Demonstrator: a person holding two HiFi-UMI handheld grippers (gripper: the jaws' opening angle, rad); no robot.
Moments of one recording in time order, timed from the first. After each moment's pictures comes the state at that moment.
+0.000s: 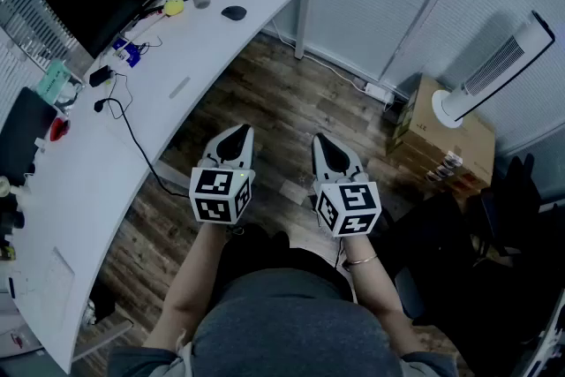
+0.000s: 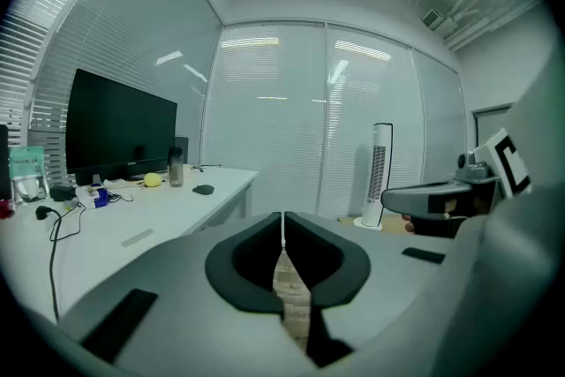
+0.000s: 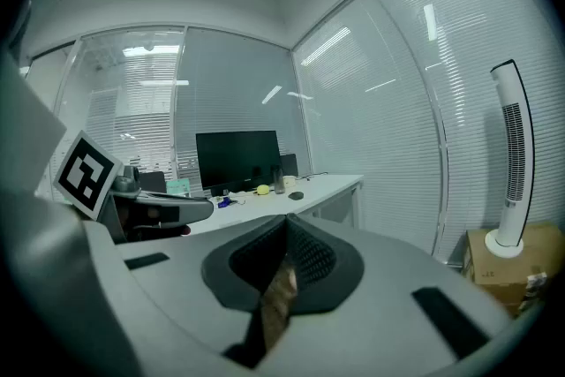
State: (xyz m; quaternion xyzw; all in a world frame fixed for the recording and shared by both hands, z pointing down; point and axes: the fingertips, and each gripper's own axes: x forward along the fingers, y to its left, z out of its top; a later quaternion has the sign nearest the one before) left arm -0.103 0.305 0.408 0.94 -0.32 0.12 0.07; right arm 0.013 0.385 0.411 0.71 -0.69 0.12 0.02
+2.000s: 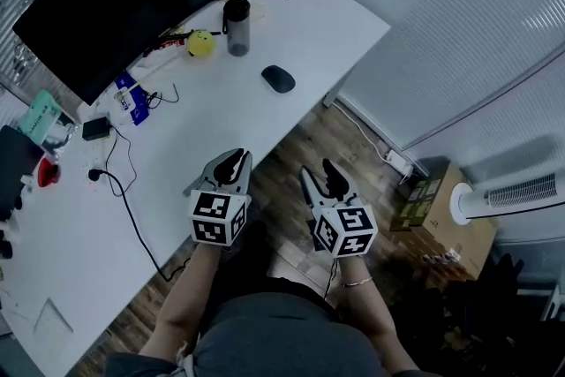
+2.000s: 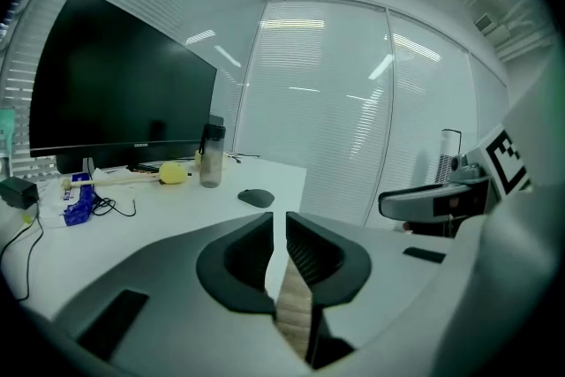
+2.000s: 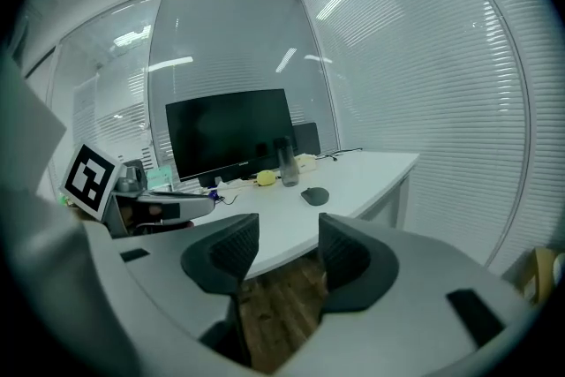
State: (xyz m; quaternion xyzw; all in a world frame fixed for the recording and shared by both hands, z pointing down) left arm -0.097 -0.008 0.451 0.90 -0.38 0.13 0.14; right arm 0.032 0.052 0.451 0.63 -0.75 0.19 0.07
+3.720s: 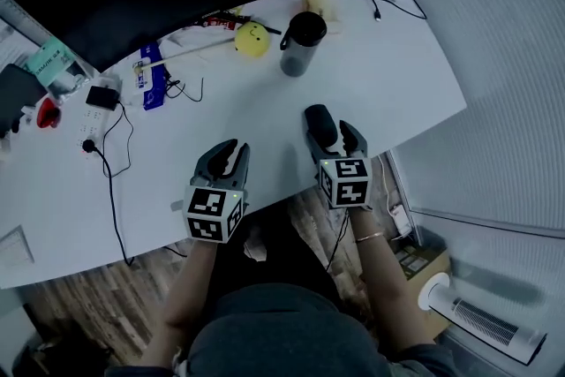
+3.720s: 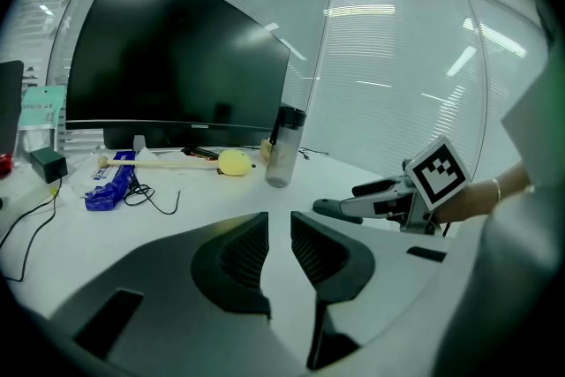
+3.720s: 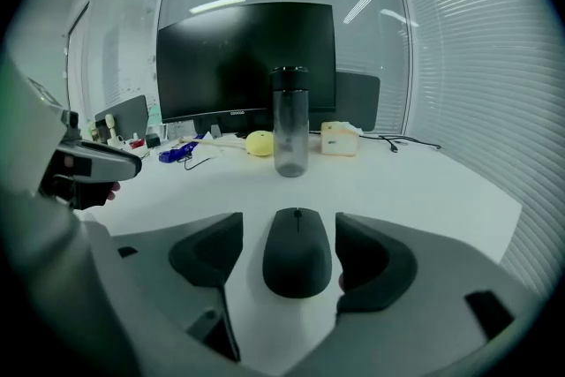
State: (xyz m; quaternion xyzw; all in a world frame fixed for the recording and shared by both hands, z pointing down) left arm -0.129 -0.148 0.486 0.79 -0.56 0.12 0.22; right arm 0.039 -0.226 0.526 0.47 -0.83 0.15 0.27
